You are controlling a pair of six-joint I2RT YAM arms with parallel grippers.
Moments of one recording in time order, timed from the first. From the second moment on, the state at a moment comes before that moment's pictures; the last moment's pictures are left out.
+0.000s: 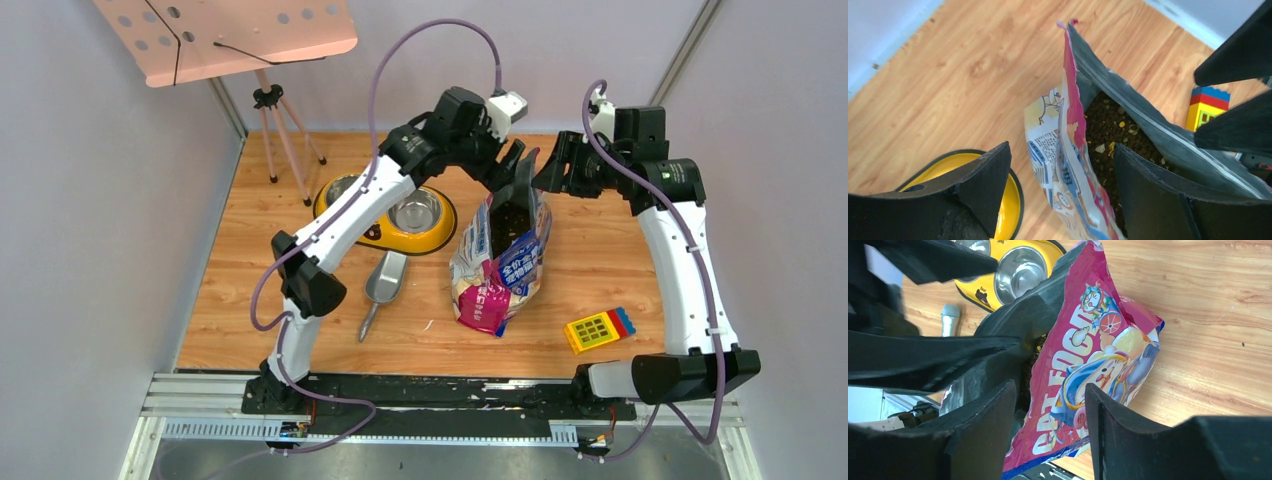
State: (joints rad) left arm -0.80 2.06 2.39 -0.81 0.20 0.01; right arm 0.10 1.35 1.69 -1.03 -0.38 0.24
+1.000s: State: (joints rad) left arm -0.84 2.12 2.40 -0.83 -0.04 0.07; right arm 0.20 1.46 1.79 -1.07 0.14 0.20
